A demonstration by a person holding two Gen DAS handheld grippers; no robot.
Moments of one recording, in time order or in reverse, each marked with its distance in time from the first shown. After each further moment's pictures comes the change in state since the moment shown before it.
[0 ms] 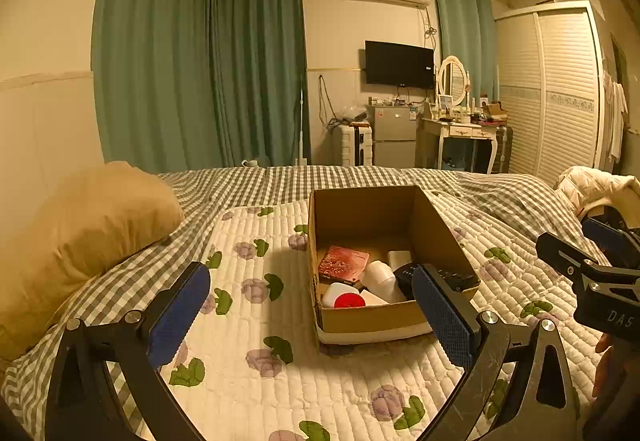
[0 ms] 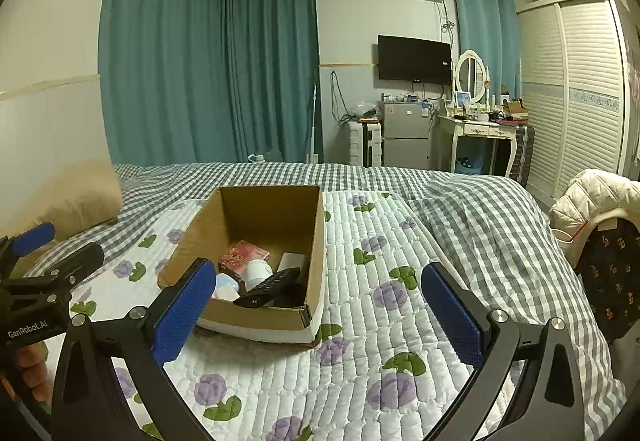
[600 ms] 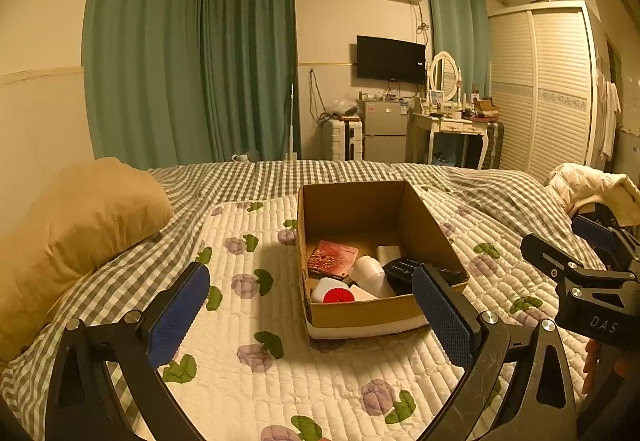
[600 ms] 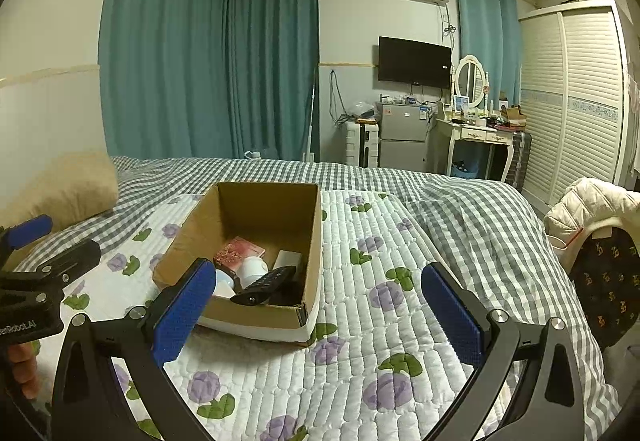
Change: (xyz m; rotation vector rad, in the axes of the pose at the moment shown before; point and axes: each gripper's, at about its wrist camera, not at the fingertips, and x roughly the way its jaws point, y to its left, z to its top) left arm -0.003 -0.004 0.002 0.000 0.022 -0.032; right arm 0.001 0.004 0.000 -0.024 0.003 -0.015
